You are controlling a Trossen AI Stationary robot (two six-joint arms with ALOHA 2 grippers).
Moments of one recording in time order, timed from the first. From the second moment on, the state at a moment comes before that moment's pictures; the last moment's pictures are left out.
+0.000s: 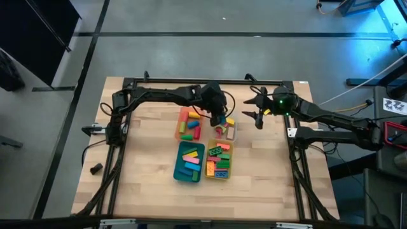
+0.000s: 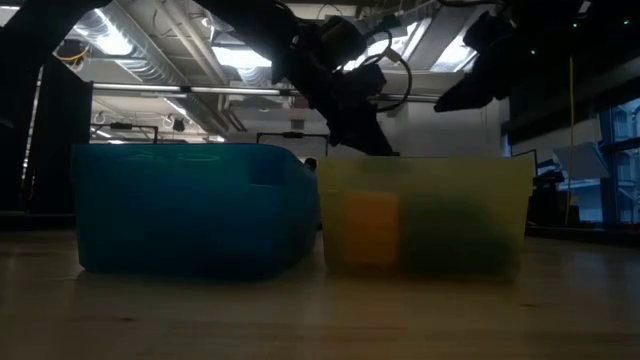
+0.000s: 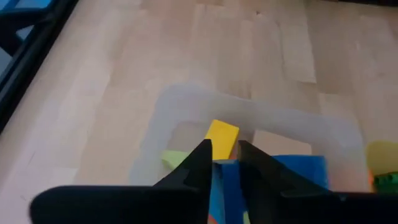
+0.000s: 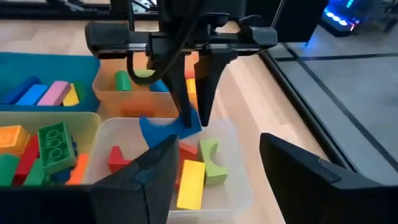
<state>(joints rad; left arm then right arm) 0.29 2.01 1.56 -0.30 0.14 0.10 -0.44 0.85 0.60 -0.18 -0.20 -0.21</state>
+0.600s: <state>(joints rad) 0.36 1.77 1.52 -0.52 0.14 0.09 -0.44 0.69 0.60 -0.26 -0.19 -0.13</state>
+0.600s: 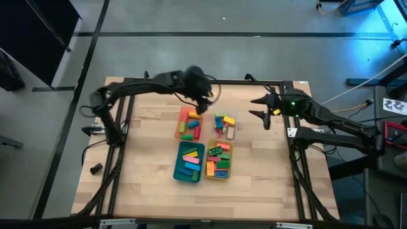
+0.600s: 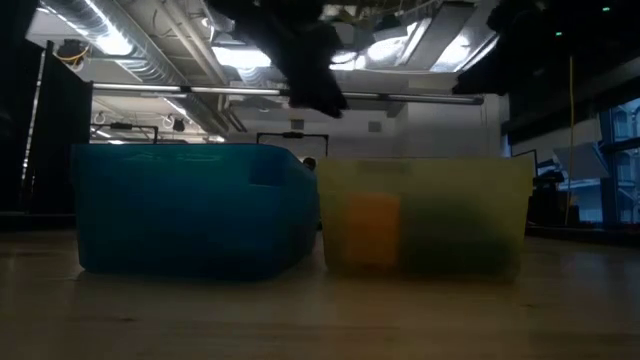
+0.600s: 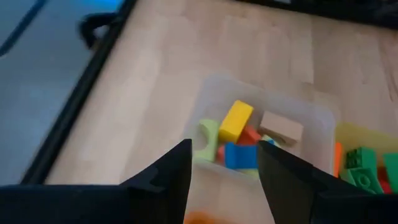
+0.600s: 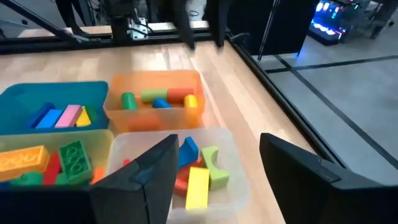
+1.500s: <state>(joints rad) 0.43 0.49 0.46 -0.16 0.09 -0.03 -0.44 0.25 0.16 0.05 -0.14 0.04</state>
